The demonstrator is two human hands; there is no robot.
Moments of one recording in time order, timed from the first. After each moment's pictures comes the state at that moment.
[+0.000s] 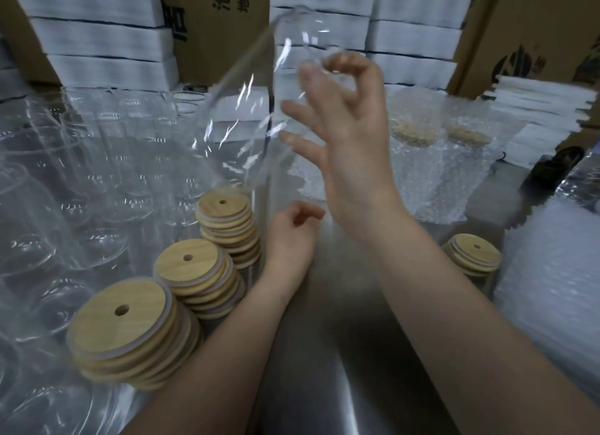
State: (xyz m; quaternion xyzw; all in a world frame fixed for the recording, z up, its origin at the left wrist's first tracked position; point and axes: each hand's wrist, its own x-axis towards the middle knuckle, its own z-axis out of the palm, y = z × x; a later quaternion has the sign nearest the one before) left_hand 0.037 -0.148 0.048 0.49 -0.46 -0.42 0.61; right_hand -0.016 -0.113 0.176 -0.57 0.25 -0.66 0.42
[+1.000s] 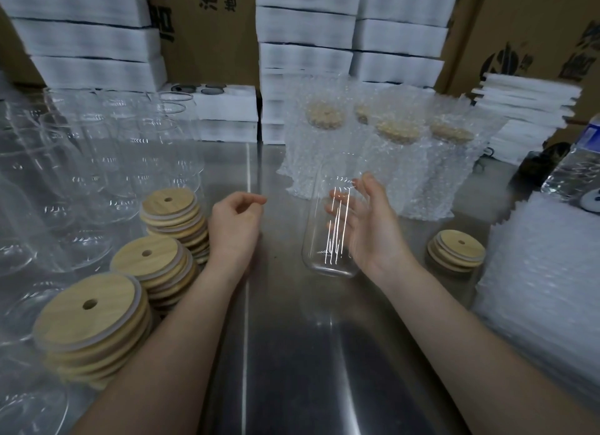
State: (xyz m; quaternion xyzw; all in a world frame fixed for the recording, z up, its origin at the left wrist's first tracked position) left_hand 0.083 -0.157 0.056 0.58 -0.46 -0.27 0.62; right_hand -0.091 -0.149 0.084 -0.34 0.39 -0.61 0.61
